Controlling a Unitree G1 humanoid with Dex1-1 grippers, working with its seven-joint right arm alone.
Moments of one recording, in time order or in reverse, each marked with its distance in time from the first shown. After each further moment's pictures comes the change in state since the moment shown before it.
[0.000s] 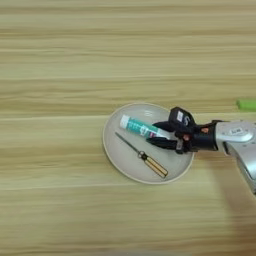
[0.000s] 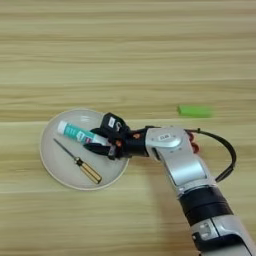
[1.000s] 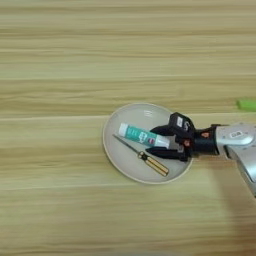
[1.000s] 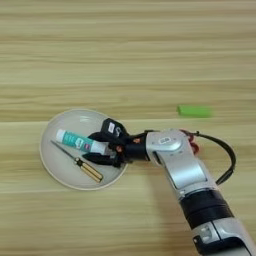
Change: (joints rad) arm 0.016 -0.006 0.007 0.000 -0.001 0.001 0.041
